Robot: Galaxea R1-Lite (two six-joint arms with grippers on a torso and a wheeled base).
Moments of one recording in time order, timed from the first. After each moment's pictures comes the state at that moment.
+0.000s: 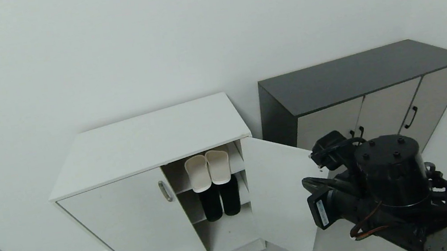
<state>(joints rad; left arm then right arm) 0.00 0.00 0.00 0.00 0.05 0.00 0.85 1.72 -0.66 -0.71 -0.39 0.09</state>
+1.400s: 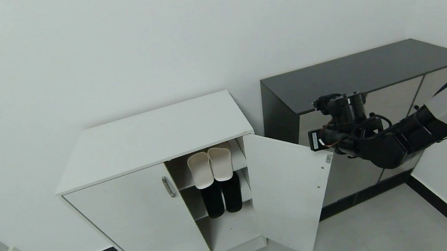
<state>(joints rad) 0.00 0.00 0.00 0.00 0.05 0.00 0.38 2.18 -1.27 -0.55 -0.21 0.11</state>
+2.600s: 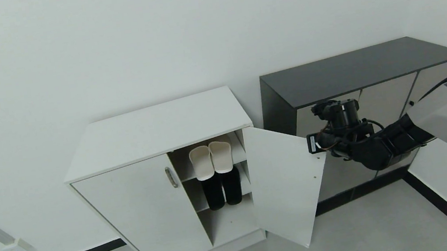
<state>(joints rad) 0.00 0.00 0.00 0.00 0.05 0.00 0.36 2.28 -1.36 -0.56 -0.21 0.11</state>
